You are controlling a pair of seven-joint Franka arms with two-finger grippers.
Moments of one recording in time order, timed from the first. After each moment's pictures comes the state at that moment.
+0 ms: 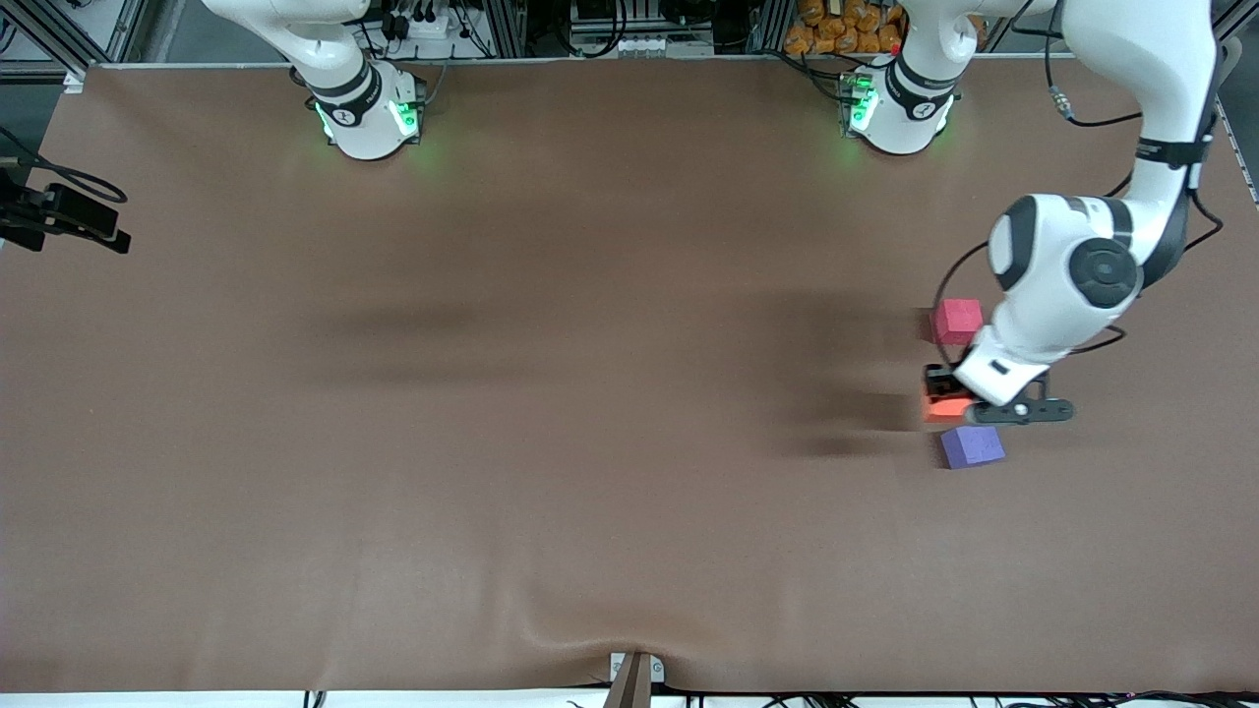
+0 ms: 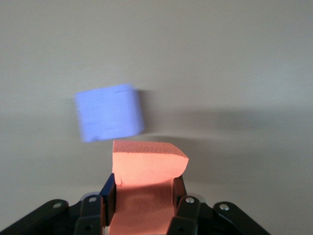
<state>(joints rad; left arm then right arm) -0.04 0.28 0.00 -2.15 0.03 2.52 -0.04 -0.03 -0.01 -0.06 -1.53 0.02 1.45 -0.05</state>
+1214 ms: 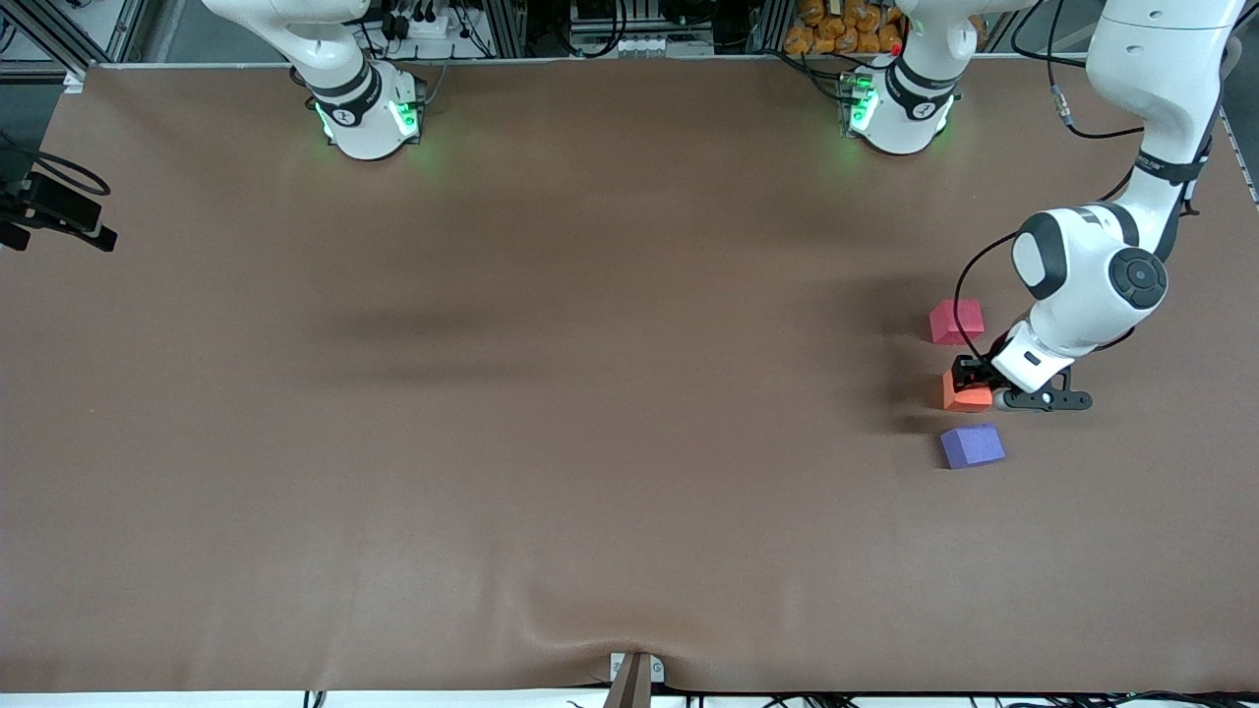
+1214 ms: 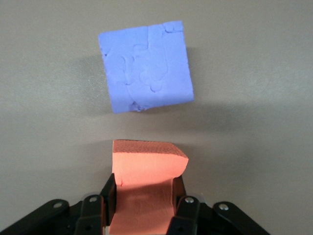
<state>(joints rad) 0.10 0.34 -0.06 -2.24 -0.13 2.65 0.16 -0.03 0.00 -0.07 -1.49 0.04 1.45 -0.04</state>
